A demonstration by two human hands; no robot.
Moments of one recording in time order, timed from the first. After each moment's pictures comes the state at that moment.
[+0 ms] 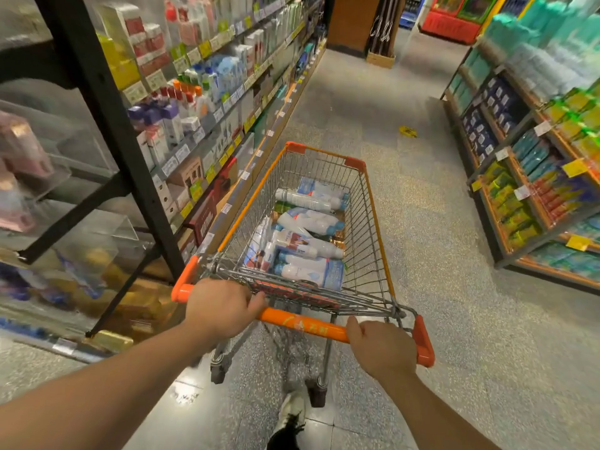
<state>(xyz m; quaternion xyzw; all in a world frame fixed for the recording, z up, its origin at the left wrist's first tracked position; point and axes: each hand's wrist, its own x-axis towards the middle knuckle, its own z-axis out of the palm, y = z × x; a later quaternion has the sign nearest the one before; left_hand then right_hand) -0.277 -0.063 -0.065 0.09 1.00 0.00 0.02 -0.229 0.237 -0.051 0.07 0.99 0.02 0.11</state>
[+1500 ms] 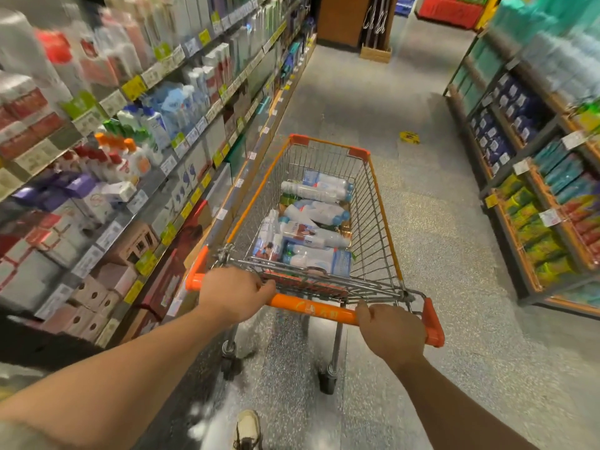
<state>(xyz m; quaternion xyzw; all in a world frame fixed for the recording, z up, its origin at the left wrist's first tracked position) -0.696 0.017 -0.061 0.09 0.99 0.00 0.04 -0.641 0.319 -0.064 0.06 1.00 0.04 0.06</state>
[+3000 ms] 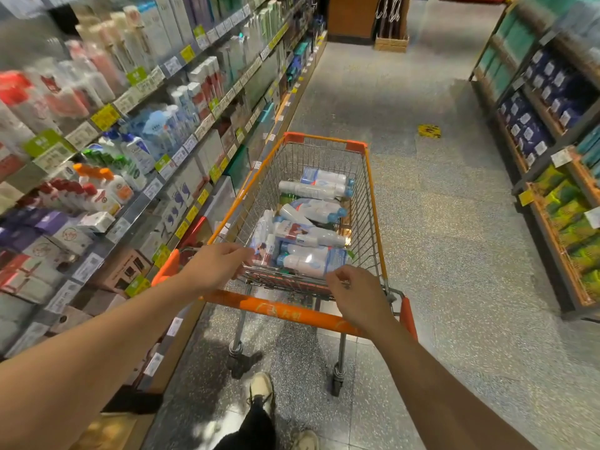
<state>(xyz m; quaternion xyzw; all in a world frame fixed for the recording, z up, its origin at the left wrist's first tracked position) -0.815 0.075 -0.008 -0.06 0.90 0.41 0.15 -0.780 0.363 -0.038 0.02 0.92 -0.37 0.08</state>
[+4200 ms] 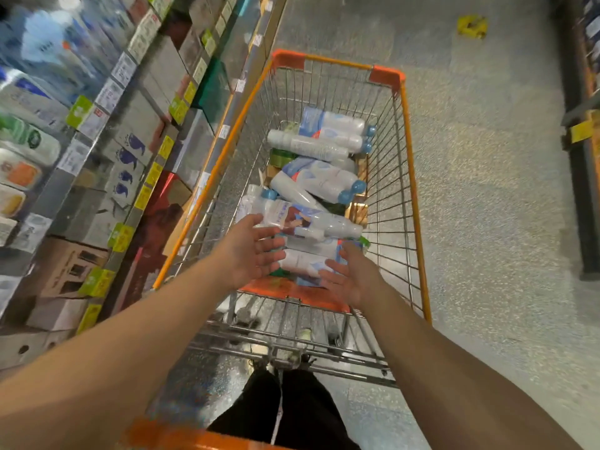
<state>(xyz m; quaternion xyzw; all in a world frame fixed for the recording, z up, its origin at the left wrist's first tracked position) -1.026 0.131 -0.137 -0.41 0.49 0.69 0.34 -0.998 0.342 -0.190 0.47 0.45 -0.70 0.28</state>
